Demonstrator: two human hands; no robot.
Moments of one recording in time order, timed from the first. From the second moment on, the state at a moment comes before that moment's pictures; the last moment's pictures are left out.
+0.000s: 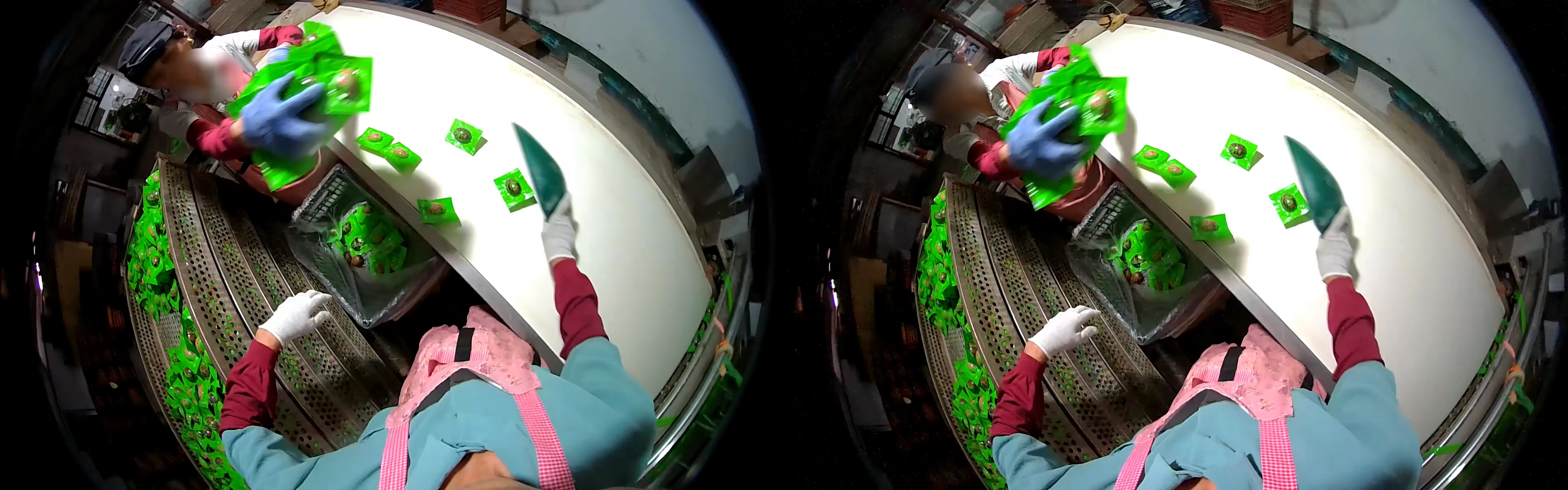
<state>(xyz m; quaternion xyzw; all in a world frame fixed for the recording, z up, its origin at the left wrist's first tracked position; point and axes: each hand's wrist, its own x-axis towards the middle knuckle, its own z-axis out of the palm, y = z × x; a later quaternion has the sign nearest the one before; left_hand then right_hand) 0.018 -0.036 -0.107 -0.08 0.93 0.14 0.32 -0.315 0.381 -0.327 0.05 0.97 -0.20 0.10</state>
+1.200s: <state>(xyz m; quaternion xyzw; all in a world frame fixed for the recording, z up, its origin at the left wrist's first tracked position) -0.280 -0.004 -0.340 -0.18 0.92 0.34 -0.05 -0.358 0.497 -0.135 -0.03 0.79 -0.39 0.48</state>
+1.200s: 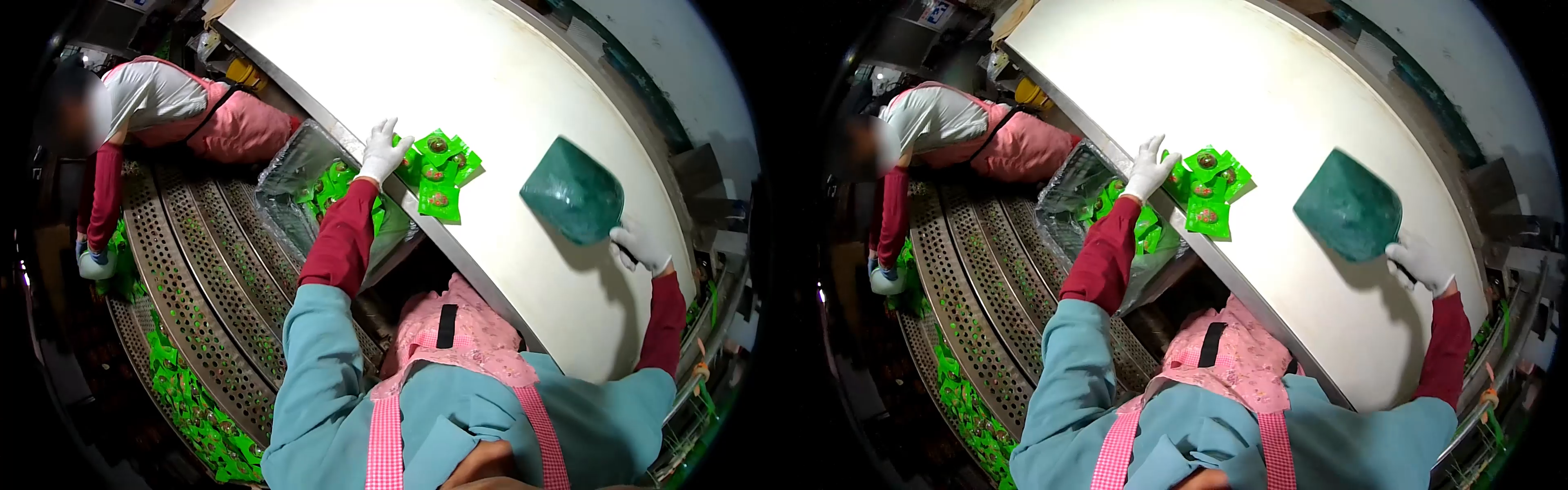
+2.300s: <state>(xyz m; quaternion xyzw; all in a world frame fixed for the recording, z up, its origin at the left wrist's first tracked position) 0.072 0.137 -0.320 -0.32 0.78 0.44 -0.30 -0.163 0.154 -0.042 -0.43 0.55 -0.44 0.57</state>
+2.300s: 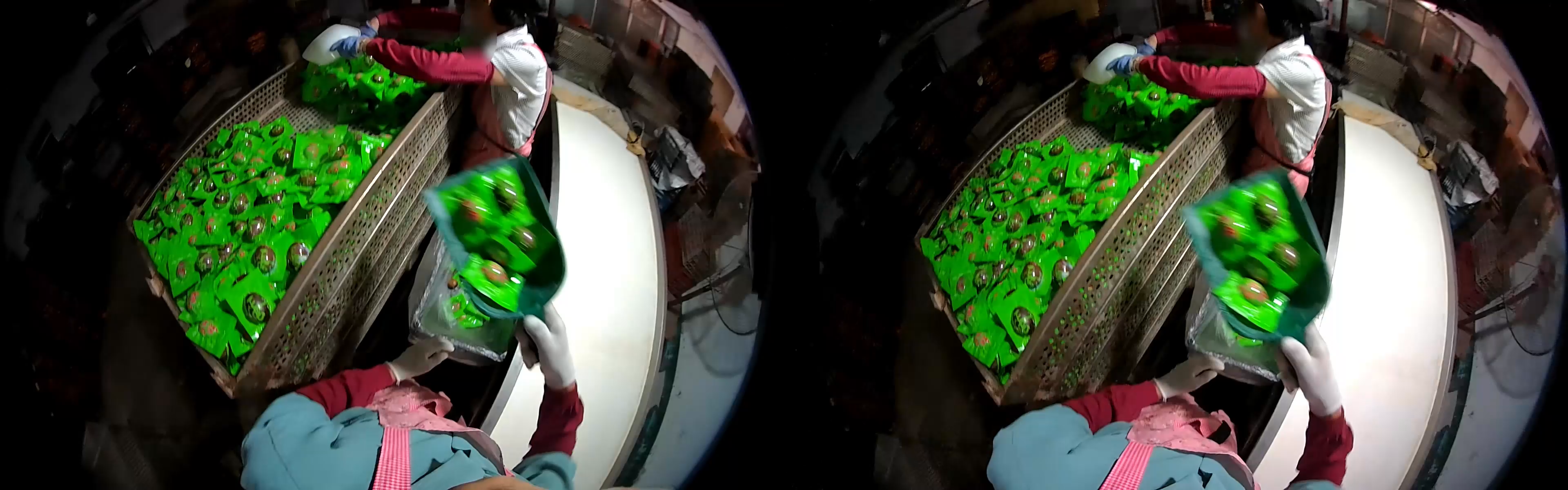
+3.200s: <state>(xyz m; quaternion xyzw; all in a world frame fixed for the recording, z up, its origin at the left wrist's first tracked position) 0.110 0.103 -0.293 -0.36 0.71 0.49 -0.35 0.025 0.005 0.004 -0.92 0.26 -0.29 -0.07</state>
